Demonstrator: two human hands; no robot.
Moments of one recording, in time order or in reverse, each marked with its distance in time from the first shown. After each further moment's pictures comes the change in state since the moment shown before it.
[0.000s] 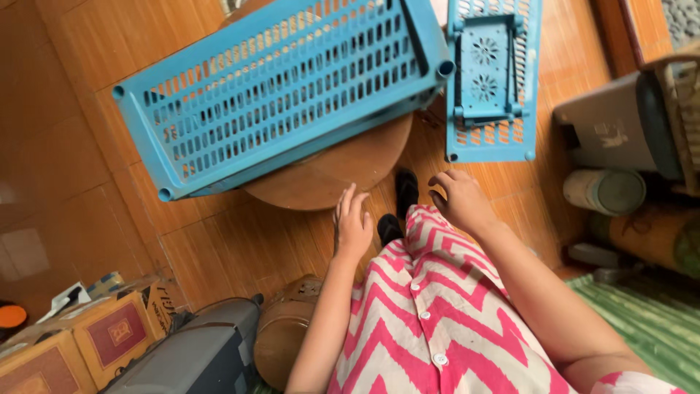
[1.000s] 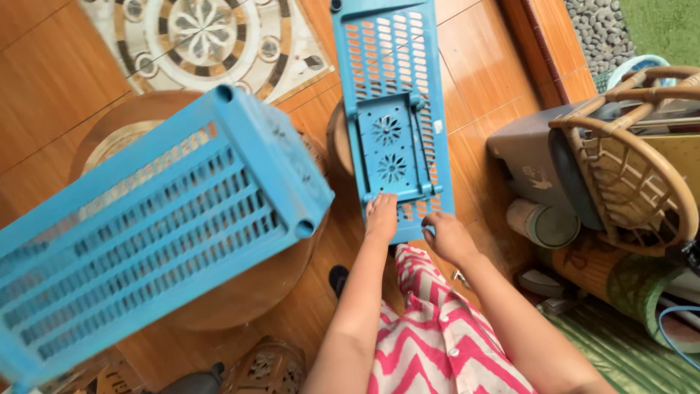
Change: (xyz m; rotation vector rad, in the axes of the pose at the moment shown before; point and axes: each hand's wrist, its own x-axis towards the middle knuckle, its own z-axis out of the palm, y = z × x) left_hand 0.225 0.037 0.411 0.315 -0.348 0.178; right_hand 0.077 0.304 -0.020 0.108 -0.099 0.314
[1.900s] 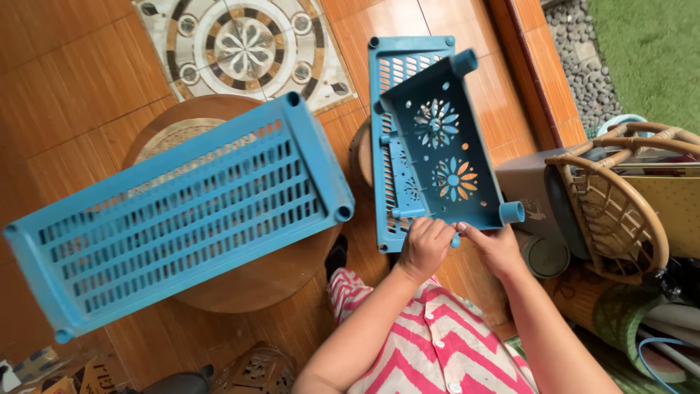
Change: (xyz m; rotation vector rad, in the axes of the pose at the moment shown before) left_hand -0.054 0.156 -0.283 -0.334 0.492 0.459; right_hand -0.041 -0.052 -0.101 1.022 0.197 0.137
